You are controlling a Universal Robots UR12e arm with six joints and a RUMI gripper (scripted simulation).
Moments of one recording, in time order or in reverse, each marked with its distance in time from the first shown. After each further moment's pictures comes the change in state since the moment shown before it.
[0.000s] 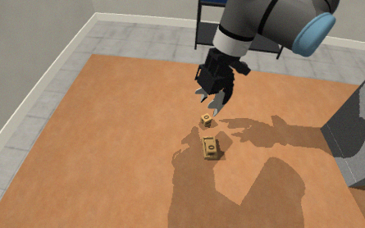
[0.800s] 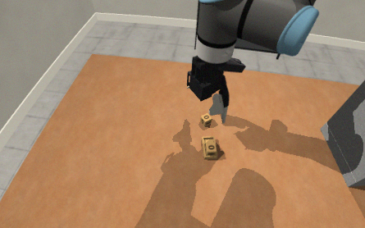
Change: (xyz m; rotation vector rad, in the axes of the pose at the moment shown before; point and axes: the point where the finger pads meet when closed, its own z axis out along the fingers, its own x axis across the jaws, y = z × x) arm 0.000 0.003 -0.001 0.230 -0.003 -0.001
